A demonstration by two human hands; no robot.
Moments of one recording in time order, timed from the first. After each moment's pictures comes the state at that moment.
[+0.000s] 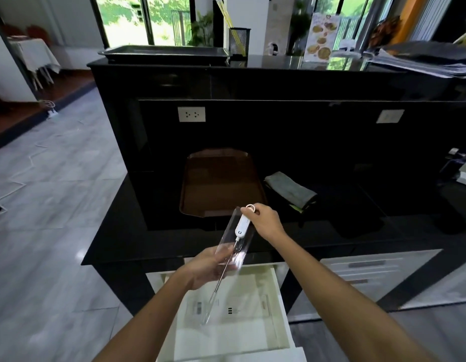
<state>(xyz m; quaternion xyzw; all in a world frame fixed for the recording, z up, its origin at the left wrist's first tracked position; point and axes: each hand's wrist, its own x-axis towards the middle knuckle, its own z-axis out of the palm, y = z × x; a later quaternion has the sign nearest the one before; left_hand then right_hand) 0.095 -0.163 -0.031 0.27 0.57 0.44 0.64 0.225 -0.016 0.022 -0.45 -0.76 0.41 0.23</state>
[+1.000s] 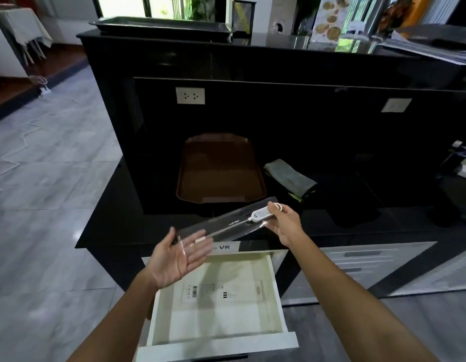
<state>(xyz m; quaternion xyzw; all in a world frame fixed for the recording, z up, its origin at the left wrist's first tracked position) 0.050 -0.210 -0.049 0.03 0.28 0.61 0.74 0.265 0.003 -0.014 -0.50 -0.39 0.70 0.34</state>
